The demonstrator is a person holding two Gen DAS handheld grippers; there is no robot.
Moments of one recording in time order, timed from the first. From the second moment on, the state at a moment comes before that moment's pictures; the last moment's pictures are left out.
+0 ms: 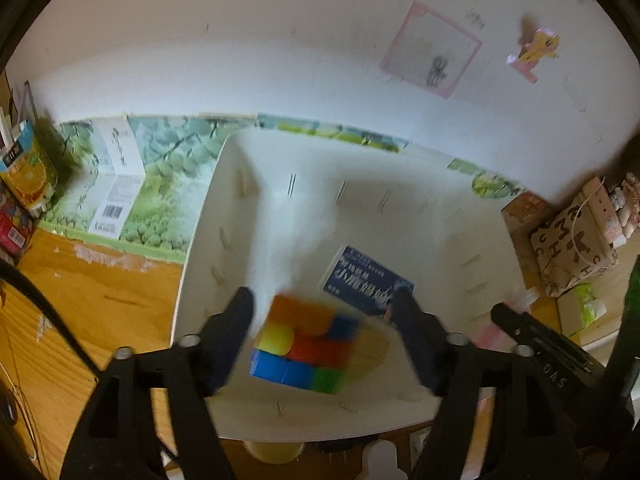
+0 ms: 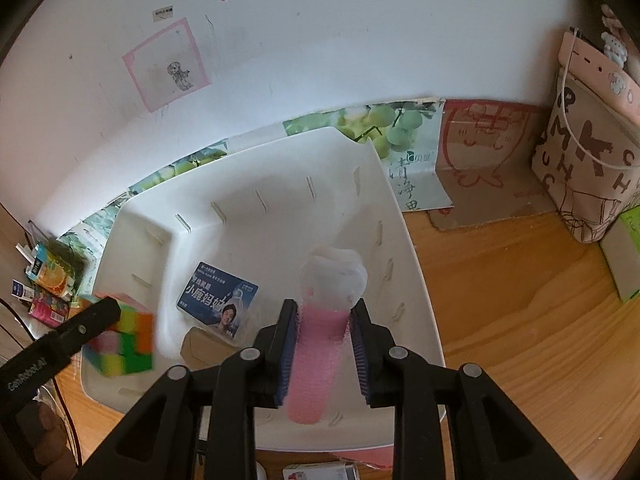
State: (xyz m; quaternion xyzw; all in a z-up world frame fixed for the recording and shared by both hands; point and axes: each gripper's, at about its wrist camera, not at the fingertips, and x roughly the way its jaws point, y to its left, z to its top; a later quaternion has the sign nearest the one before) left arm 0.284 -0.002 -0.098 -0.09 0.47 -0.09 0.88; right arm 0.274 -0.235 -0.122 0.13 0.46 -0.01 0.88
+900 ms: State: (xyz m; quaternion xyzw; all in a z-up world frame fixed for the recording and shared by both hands) left arm 0.199 0.022 -0.006 -0.09 0.34 -0.09 0.93; right arm 0.202 -0.228 -0.044 0.13 0.35 0.01 0.93
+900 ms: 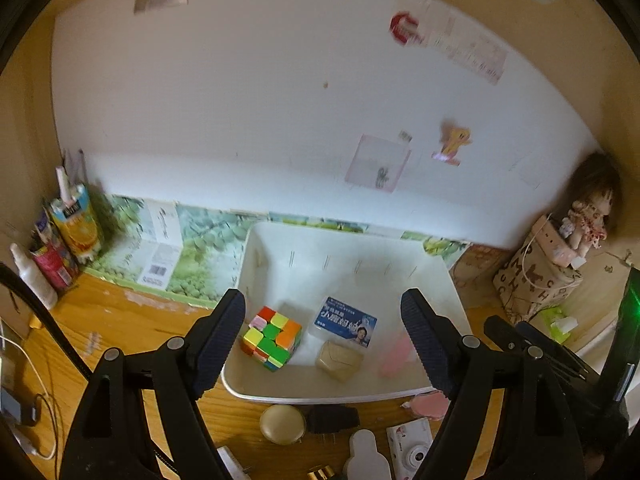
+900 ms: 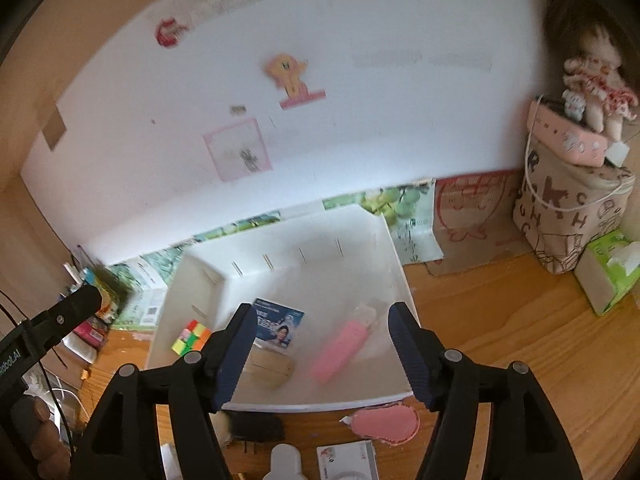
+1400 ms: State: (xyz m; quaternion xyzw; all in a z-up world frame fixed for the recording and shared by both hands) left arm 0.147 0.035 0.012 -0.08 0.30 -0.12 0.94; right arm 0.143 -0.223 -0.007 0.13 0.28 0.01 0.95
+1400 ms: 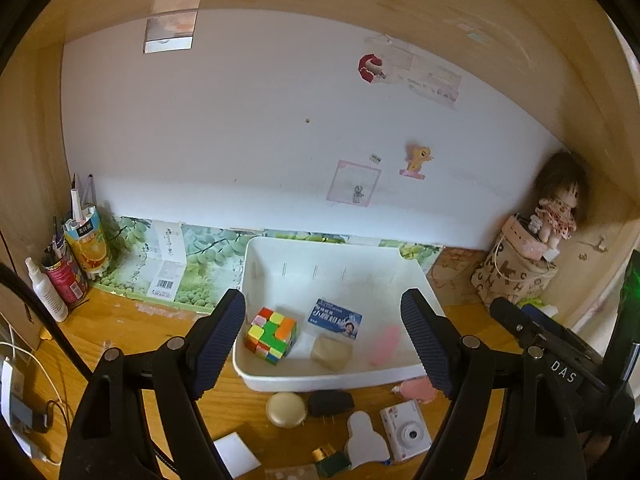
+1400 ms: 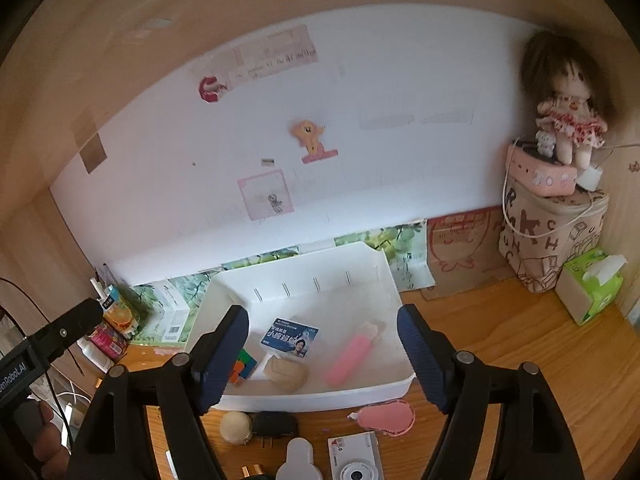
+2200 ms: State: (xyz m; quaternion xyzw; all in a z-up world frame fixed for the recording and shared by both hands) left arm 0.118 0.070 -0.052 -0.07 0.42 -0.15 0.89; right arm 0.078 -0.156 -0.047 0.05 0.30 -0.01 0.95
